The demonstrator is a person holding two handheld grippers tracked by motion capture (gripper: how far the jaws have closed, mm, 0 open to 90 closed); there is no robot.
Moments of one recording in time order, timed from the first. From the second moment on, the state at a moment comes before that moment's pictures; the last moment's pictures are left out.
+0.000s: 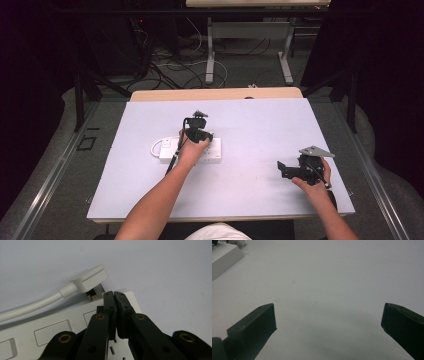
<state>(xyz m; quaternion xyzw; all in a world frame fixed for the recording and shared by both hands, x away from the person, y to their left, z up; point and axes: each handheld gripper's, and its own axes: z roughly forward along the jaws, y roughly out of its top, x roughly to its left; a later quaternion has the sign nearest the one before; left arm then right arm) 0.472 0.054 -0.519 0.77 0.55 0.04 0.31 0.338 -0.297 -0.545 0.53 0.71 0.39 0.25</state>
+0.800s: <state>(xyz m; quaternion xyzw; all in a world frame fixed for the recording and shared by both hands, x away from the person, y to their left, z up) 0.472 0.054 -0.520 0.77 0.55 0.05 0.31 0.339 -0.297 -0.546 0.53 0.71 0.39 0.25</state>
